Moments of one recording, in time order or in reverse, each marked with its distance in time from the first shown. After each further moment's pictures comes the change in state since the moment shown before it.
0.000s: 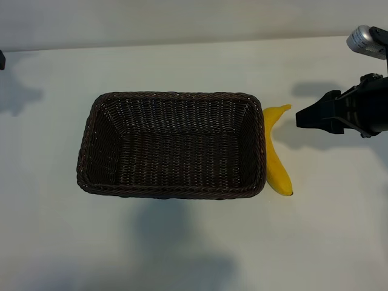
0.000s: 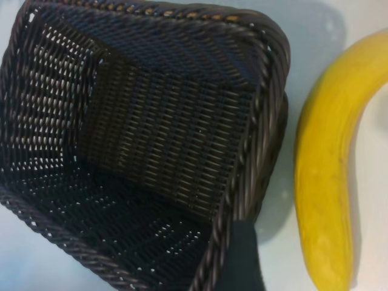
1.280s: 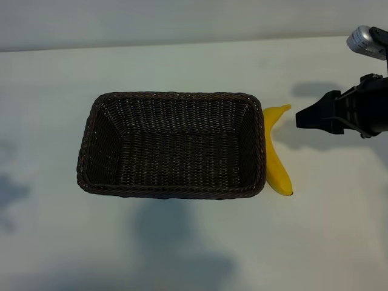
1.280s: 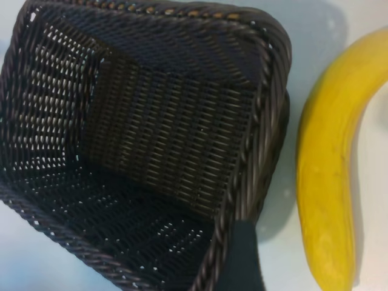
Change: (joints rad) left arm -0.012 -1.093 0.696 -0.120 -0.138 0.056; right arm 0.000 0.000 0.000 -0.001 0.003 0.005
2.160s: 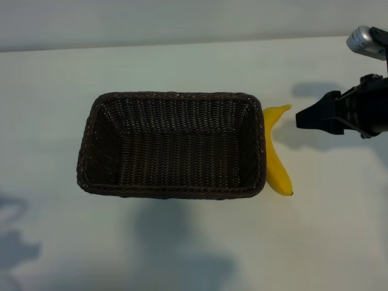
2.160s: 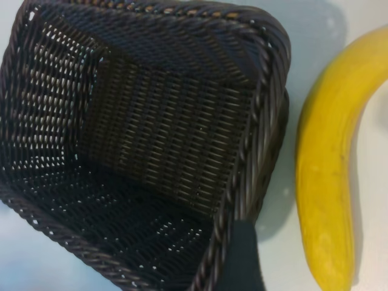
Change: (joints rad) left arm -0.088 -0.286 0.301 0.000 0.006 -0.033; right arm 0.000 0.000 0.000 -0.003 0.001 0.003
